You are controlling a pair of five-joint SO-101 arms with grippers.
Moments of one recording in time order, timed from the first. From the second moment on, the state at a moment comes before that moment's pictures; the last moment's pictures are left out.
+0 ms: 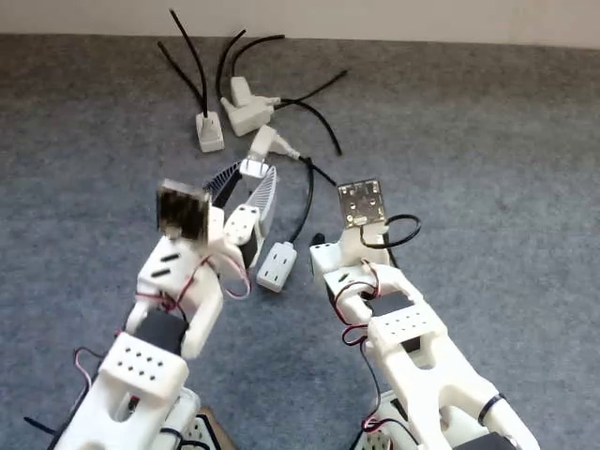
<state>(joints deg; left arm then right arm) 15.0 -63.8 78.0 -1.5 8.4 -22.8 -35.2 73.9 7.9 -4.0</state>
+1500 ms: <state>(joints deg) -6.7 -100.4 92.1 68.0 -18.1 -22.8 -35.2 73.9 7.9 -4.0</state>
